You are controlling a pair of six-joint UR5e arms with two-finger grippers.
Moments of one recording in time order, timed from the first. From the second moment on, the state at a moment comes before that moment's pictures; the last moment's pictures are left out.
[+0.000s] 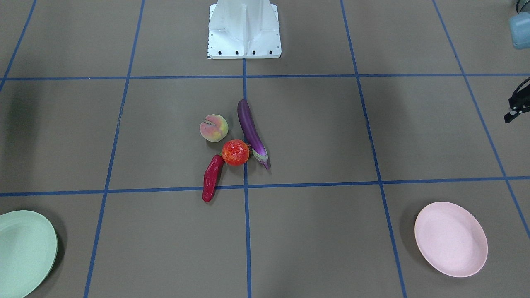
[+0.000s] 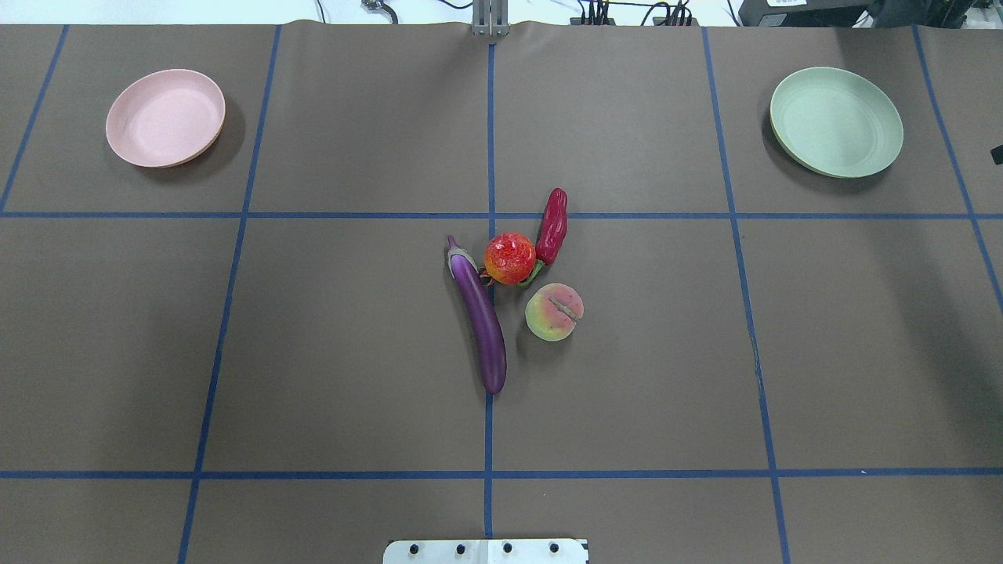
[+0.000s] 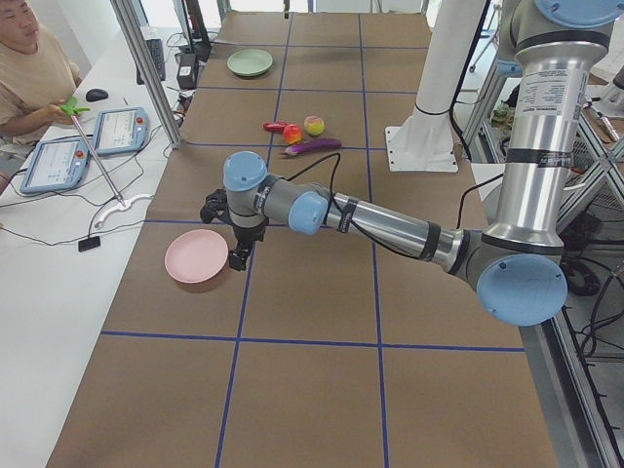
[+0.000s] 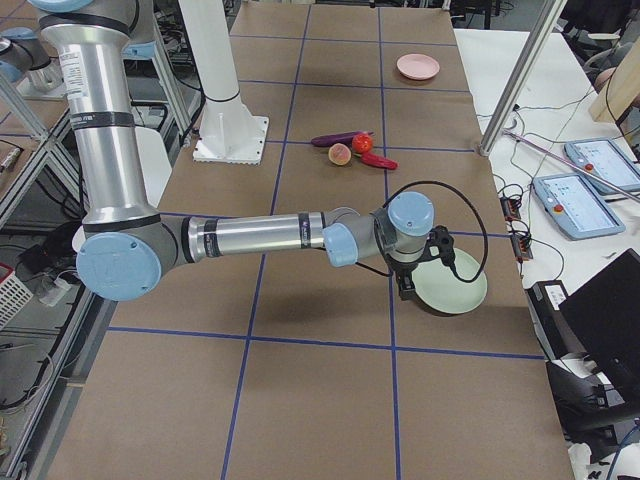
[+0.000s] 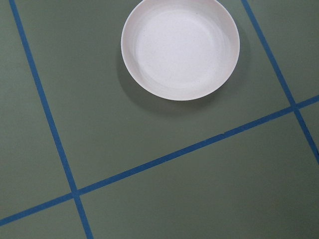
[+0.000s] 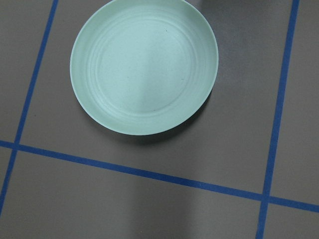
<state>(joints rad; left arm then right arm) -1.40 -1.65 -1.77 -1.66 -2.35 -0.03 1.45 -1.45 1.55 -1.35 2.43 0.16</state>
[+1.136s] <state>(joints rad) -1.40 -1.60 -1.75 -1.55 -2.32 -0.23 1.46 -1.43 1.59 -1.51 2.44 0.17</state>
